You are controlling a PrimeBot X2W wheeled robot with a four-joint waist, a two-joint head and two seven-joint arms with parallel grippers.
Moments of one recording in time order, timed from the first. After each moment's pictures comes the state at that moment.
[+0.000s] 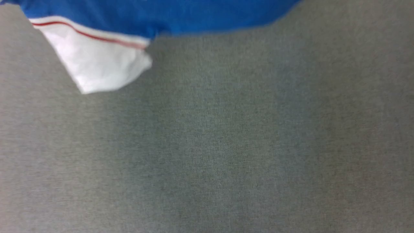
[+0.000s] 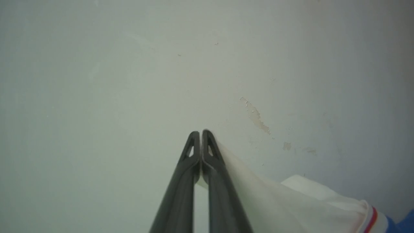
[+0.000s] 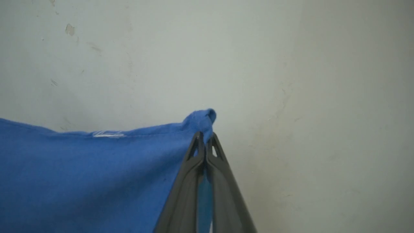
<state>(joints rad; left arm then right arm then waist) -1.71 0.53 -0.33 0.38 -0.24 -0.03 0.06 -1.51 -0.17 -0.07 0.53 0.16 0.13 0.37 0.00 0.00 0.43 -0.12</state>
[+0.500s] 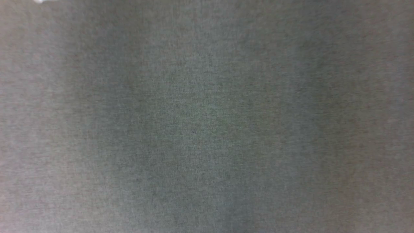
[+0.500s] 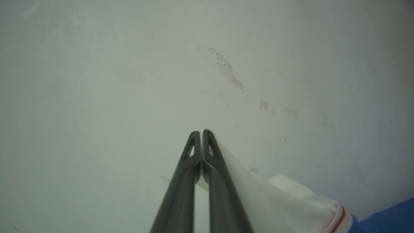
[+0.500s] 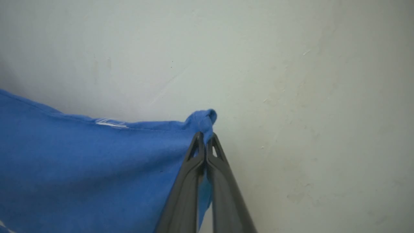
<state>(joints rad) -1.82 0.50 -0.36 0.42 -0.24 -0.07 -0.15 -1.60 -0.24 -0.01 0.63 0.14 0.13 0.18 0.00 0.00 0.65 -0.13</state>
